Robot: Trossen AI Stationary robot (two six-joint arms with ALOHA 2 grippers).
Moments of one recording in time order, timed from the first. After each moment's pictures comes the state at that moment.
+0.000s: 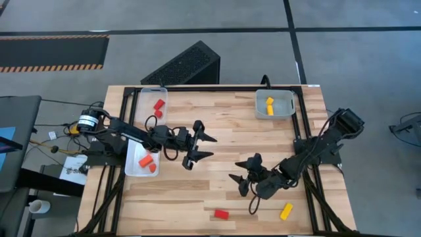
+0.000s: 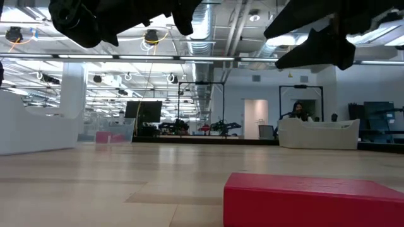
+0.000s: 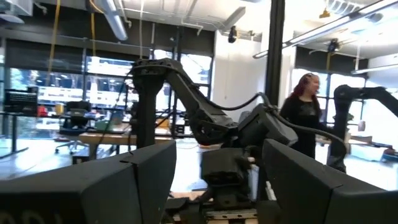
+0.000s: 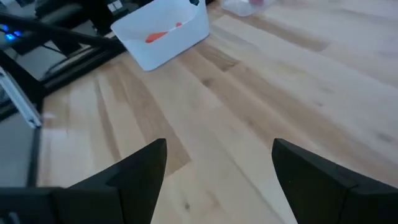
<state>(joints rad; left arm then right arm) -0.06 1.63 0.67 1.31 0.15 -0.12 0.62 1.53 0.83 0.00 0.84 0.93</state>
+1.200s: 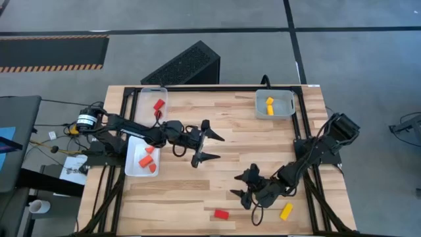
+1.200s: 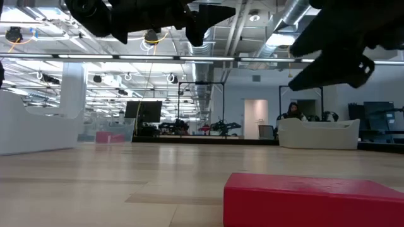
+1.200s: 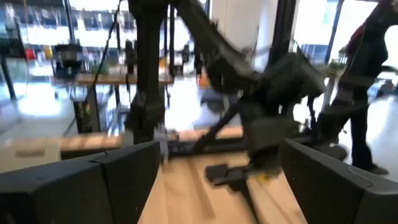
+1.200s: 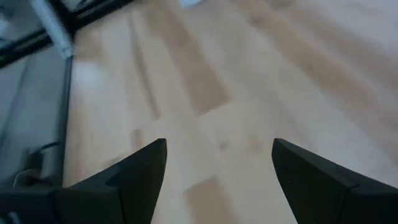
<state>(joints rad) -0.01 1.60 0.79 0.88 0.24 -0.04 0.69 1.63 0.83 0.09 0.65 0.92</state>
